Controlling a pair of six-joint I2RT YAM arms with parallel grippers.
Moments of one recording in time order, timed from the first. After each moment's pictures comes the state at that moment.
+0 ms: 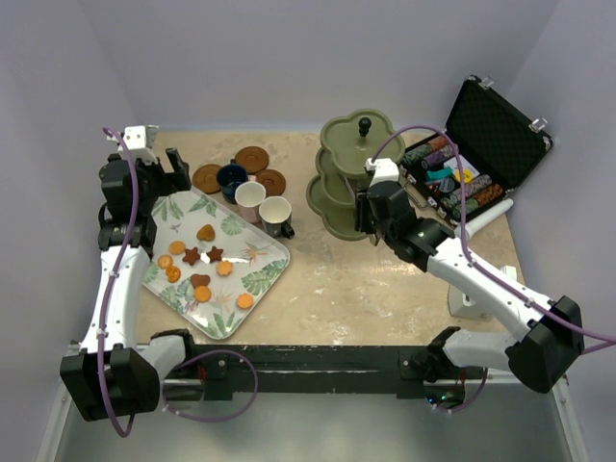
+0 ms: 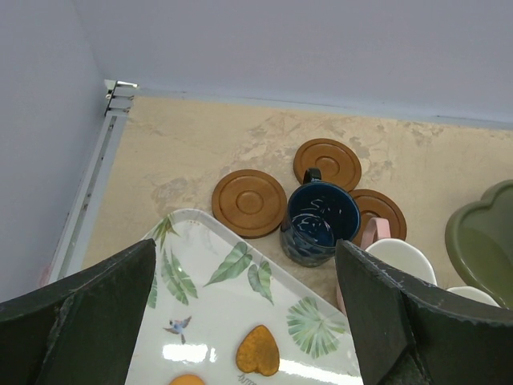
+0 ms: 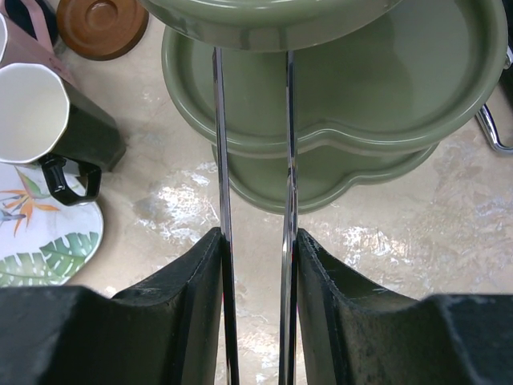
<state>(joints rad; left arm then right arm) 0.16 1.07 0.95 -0.08 0.13 -0.09 0.67 1.22 1.01 -0.37 0.38 0.34</state>
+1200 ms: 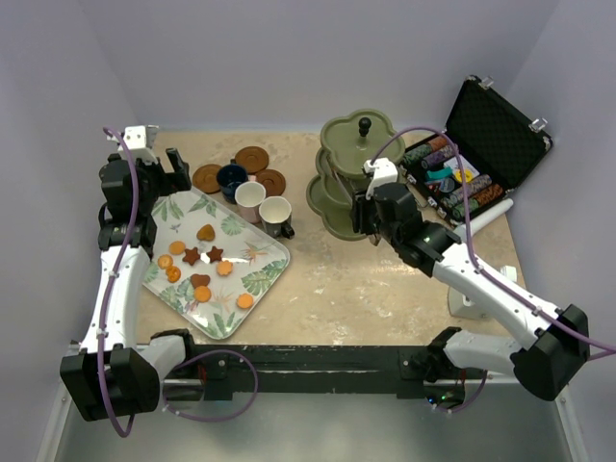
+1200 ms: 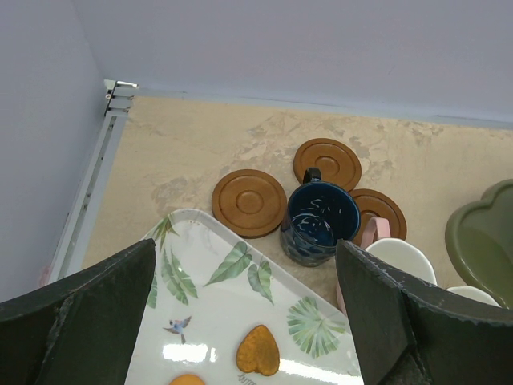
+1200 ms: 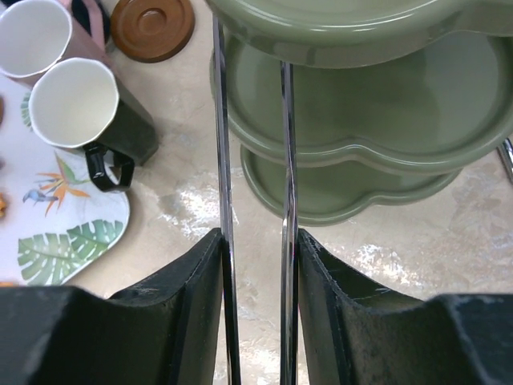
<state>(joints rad) 0.15 1.07 0.95 -0.08 0.13 -0.09 0.67 1.17 0.99 -0.32 0.29 0.27</state>
